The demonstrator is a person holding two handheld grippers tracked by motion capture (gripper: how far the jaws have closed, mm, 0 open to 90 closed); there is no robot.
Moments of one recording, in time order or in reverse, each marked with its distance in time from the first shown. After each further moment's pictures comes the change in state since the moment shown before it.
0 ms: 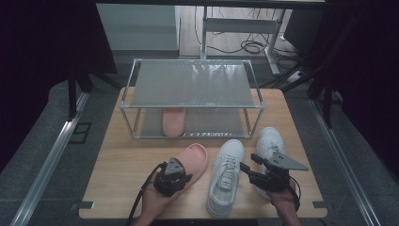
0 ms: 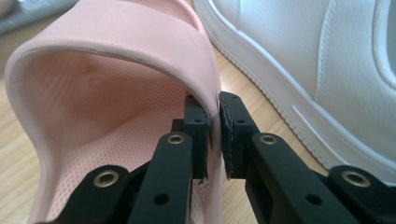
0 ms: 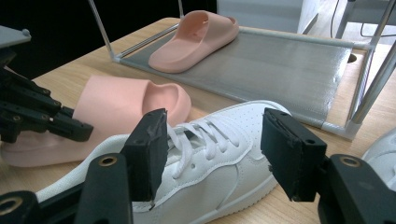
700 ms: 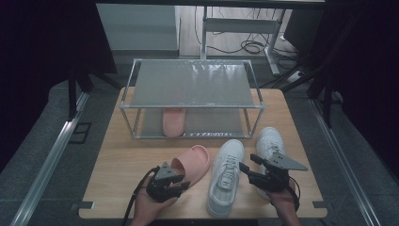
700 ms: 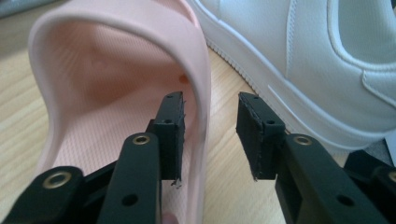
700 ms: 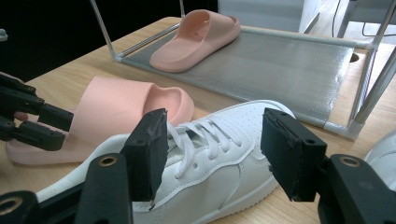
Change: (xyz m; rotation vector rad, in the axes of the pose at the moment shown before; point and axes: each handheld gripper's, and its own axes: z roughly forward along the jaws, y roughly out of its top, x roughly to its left) left arm 0.000 -0.013 -0.014 -0.001 -0.082 0.003; right arm 0.001 0.000 0.001 0.003 0.003 -0.001
